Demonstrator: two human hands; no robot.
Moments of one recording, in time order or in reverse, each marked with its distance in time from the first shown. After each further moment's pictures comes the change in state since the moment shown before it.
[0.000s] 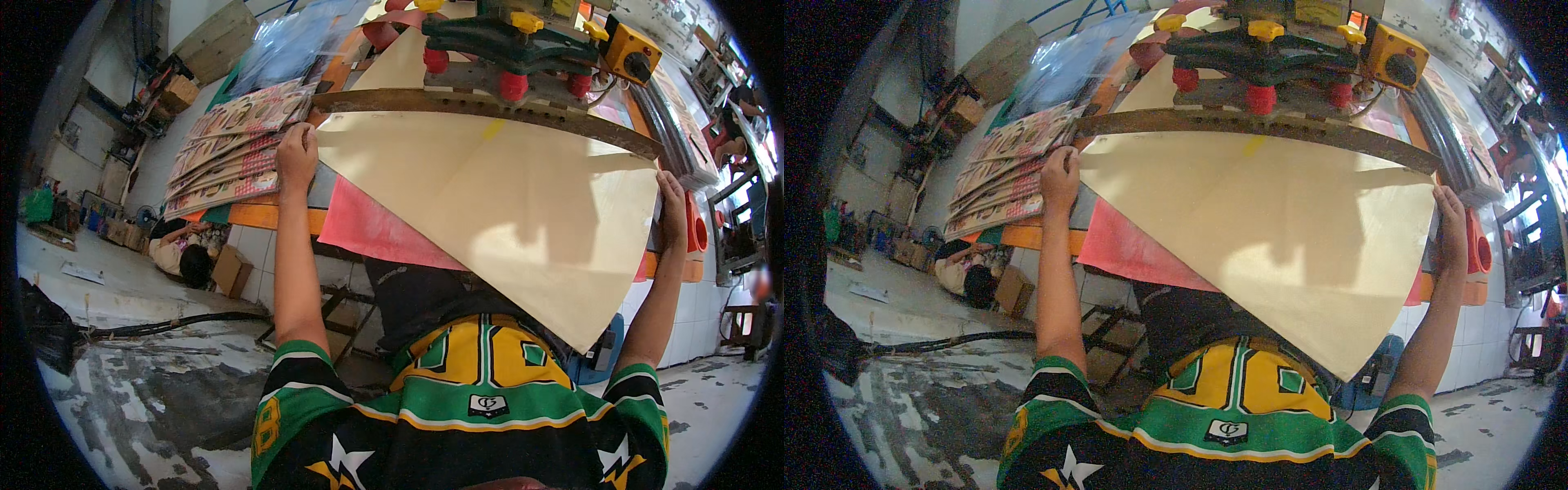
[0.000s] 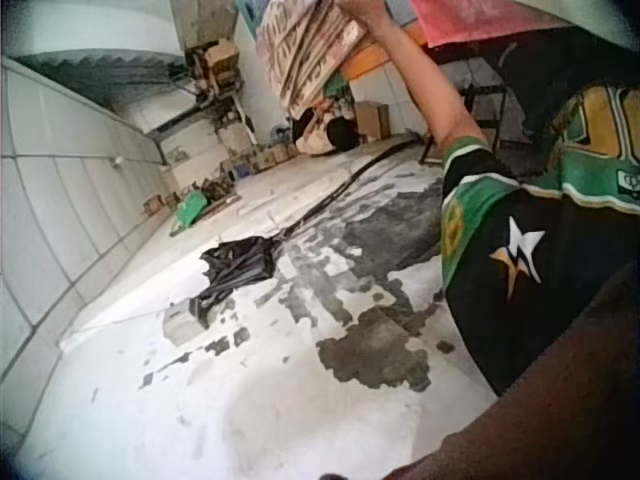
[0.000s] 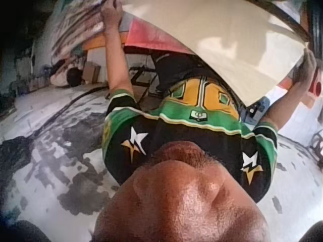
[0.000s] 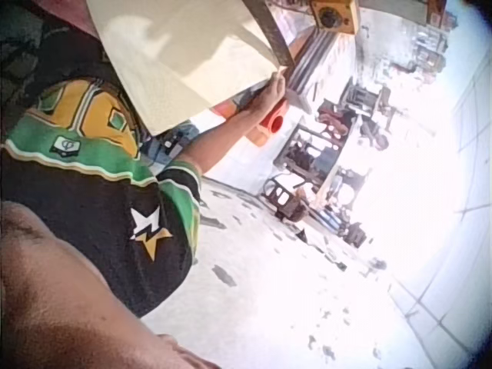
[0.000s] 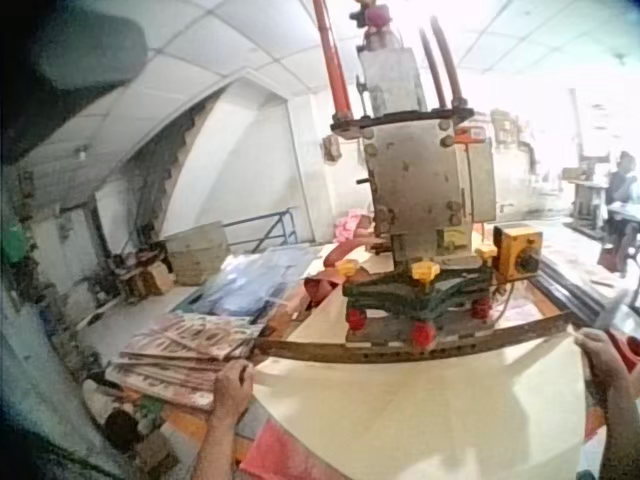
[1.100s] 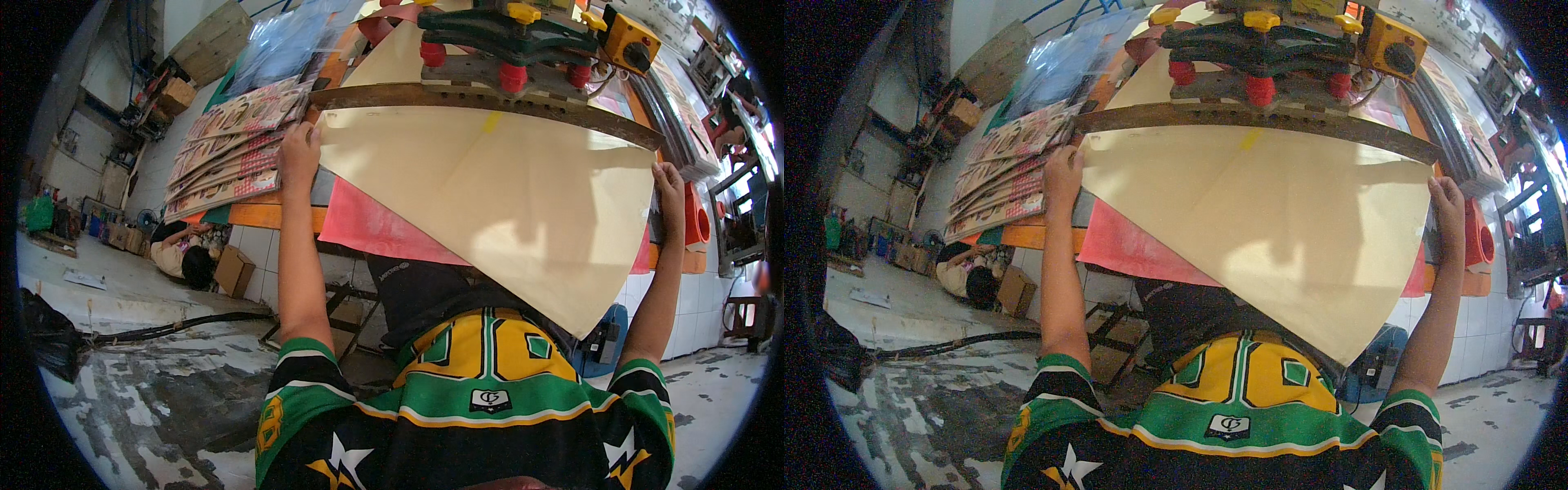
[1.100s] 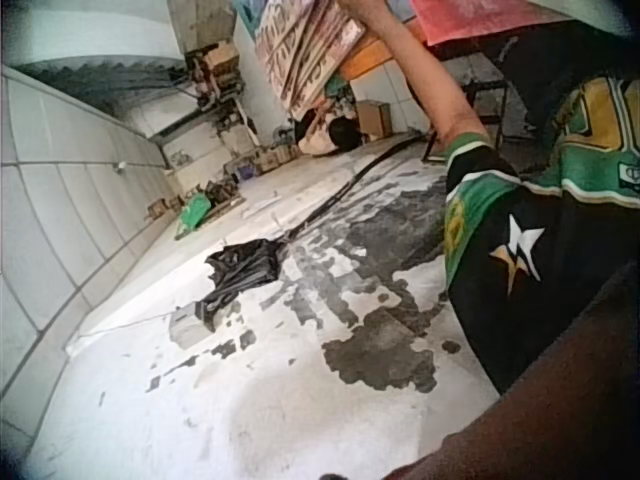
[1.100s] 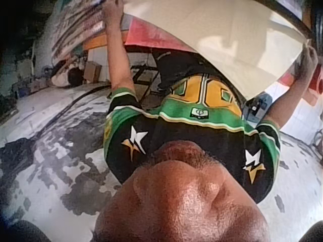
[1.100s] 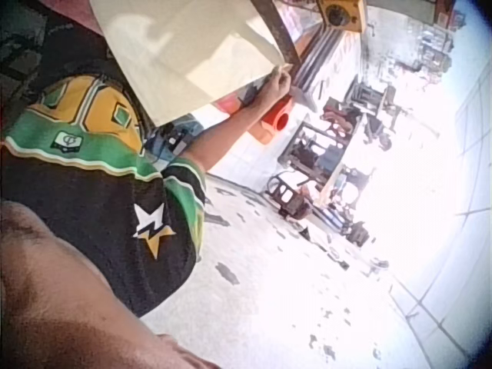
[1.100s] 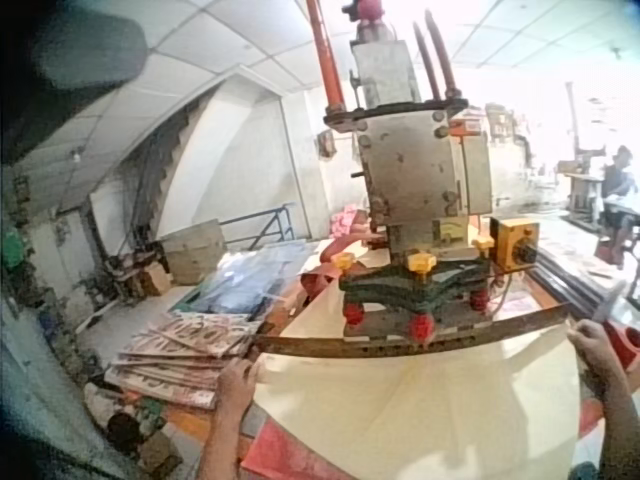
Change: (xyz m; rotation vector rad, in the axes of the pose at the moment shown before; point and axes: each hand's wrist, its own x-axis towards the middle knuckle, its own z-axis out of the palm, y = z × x) left_hand -0.001 0.000 0.009 0.173 -0.161 -0.092; right_hand 0.034 0.039 -0.034 -0.327 0.011 -0.194
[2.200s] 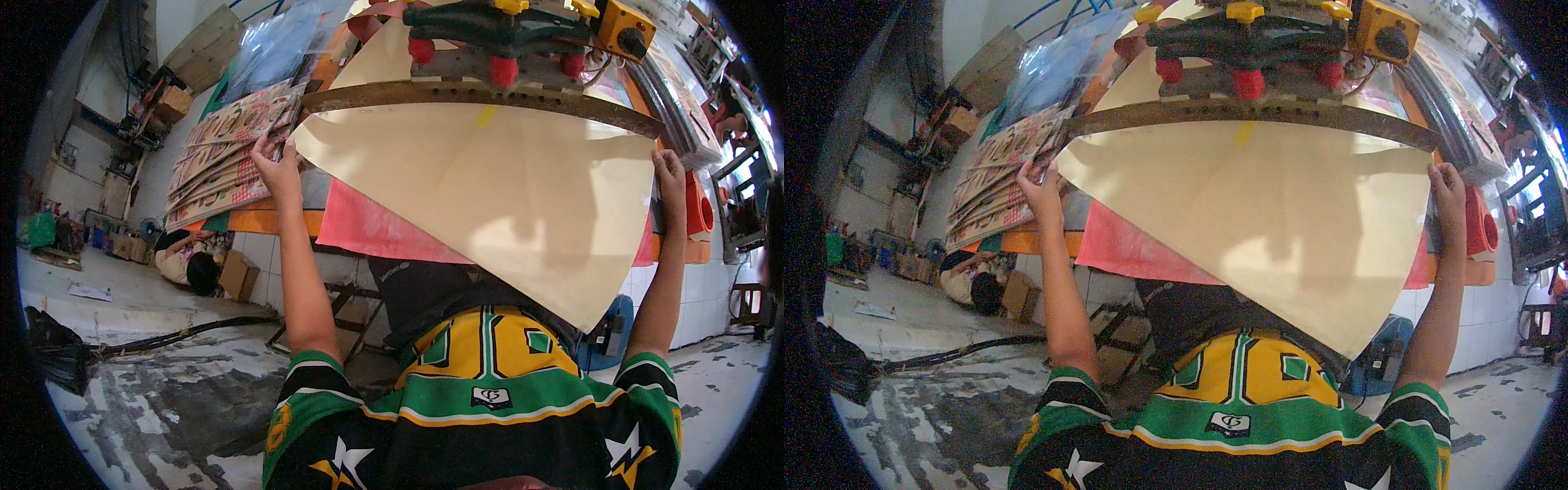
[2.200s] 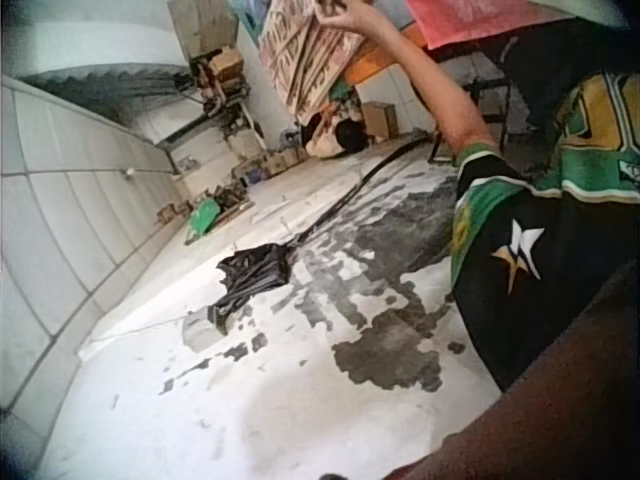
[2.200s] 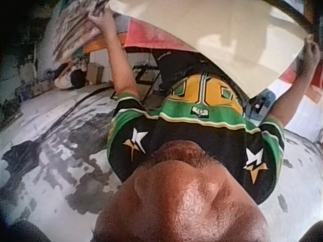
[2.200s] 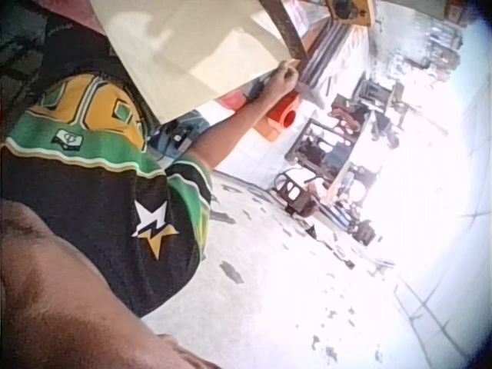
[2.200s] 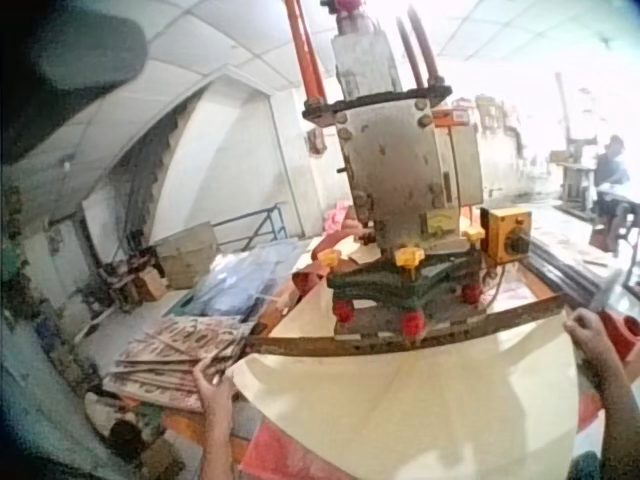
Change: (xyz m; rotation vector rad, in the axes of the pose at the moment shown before) left_hand -0.022 0.012 -0.008 -0.921 0.370 -0.518; right_hand 0.007 0.019 -0.008 -0.104 0.040 -0.039
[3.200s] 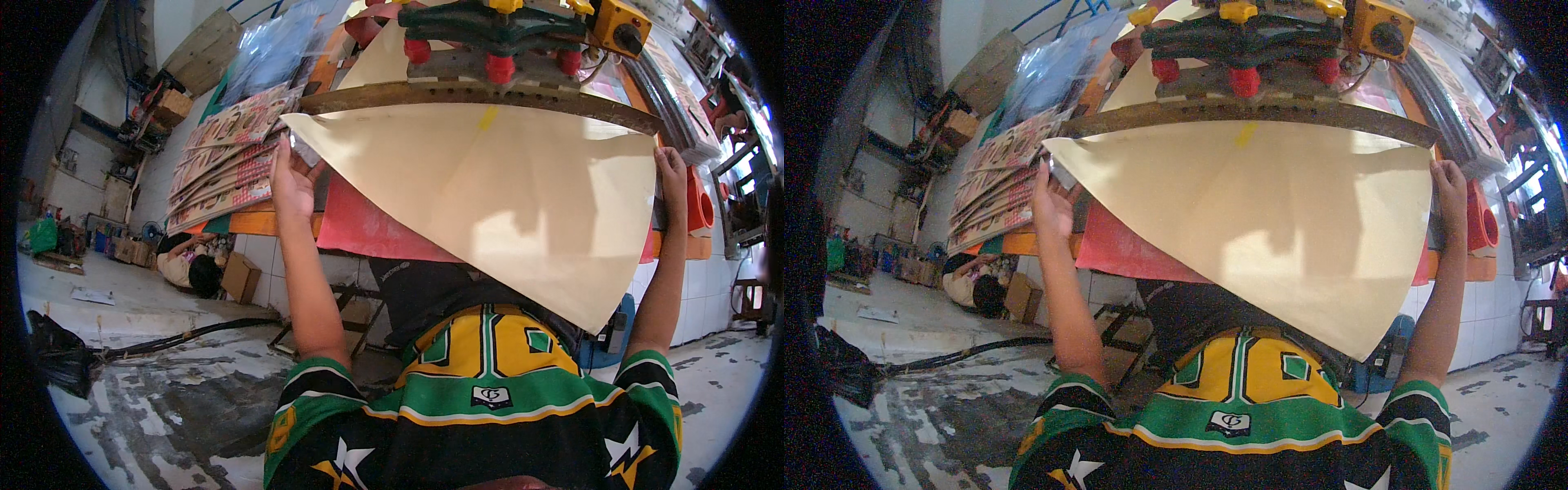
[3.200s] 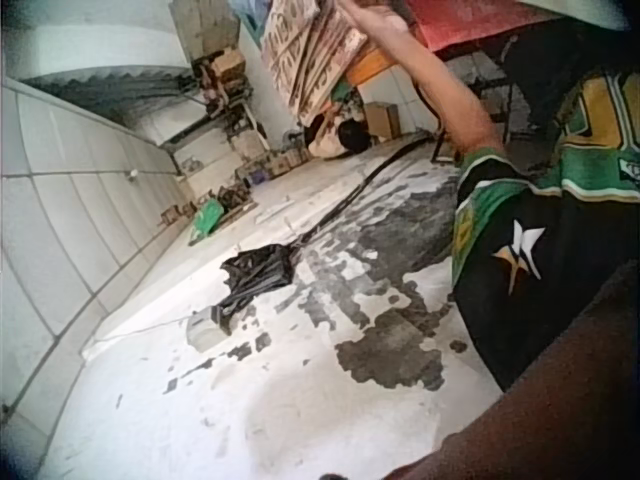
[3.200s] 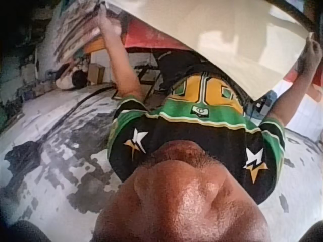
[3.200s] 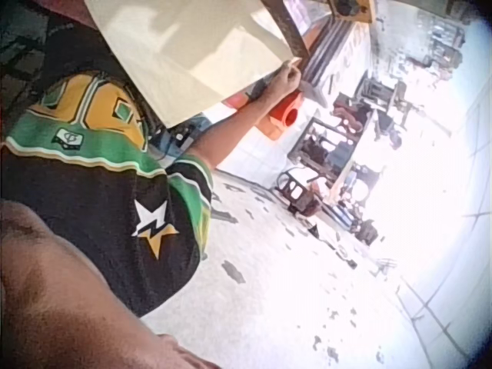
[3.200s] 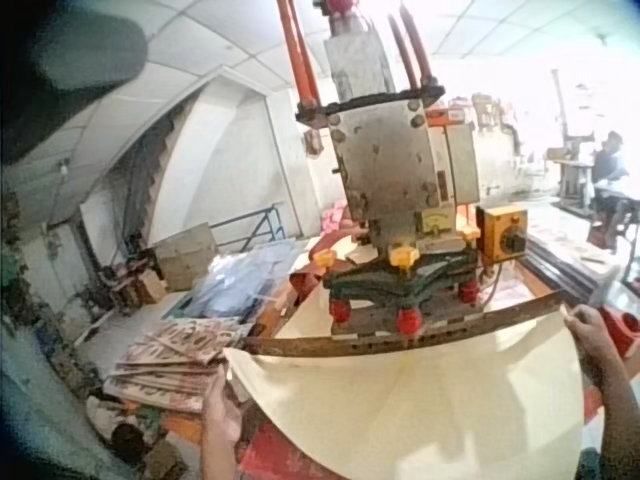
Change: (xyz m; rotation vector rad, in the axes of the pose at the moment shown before) left_hand -0.027 0.054 0.002 -0.539 -0.266 -0.454; right_hand 0.003 0.009 -0.010 -0.013 0.047 0.025
